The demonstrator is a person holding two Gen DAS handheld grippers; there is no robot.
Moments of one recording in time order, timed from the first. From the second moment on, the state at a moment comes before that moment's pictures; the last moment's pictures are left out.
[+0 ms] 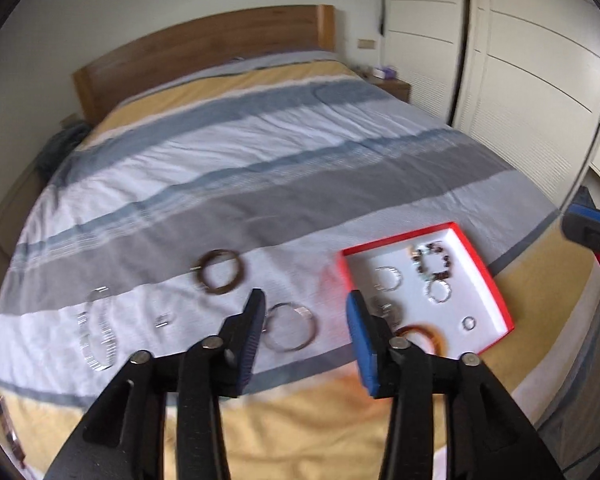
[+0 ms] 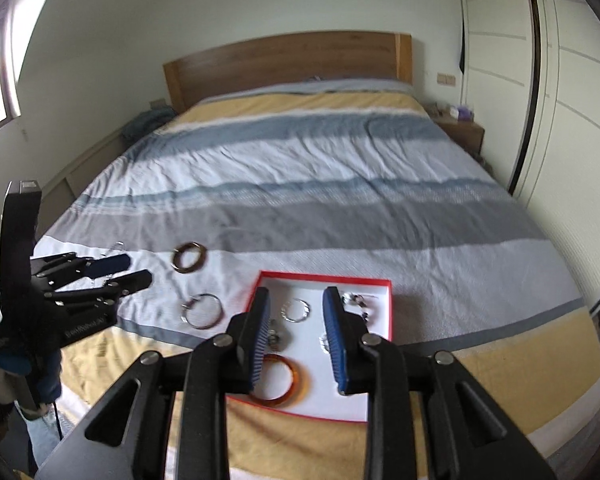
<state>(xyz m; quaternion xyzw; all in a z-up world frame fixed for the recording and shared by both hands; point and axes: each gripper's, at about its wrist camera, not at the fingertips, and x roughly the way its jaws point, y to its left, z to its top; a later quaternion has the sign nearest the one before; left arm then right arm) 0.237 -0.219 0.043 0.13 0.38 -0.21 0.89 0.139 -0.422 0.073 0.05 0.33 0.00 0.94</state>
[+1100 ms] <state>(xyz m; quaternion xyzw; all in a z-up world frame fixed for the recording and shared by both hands) 0.098 0.033 0.065 0.02 0.34 -0.09 0.94 0.080 -0.275 0.078 0.04 0.34 0.06 0.94</state>
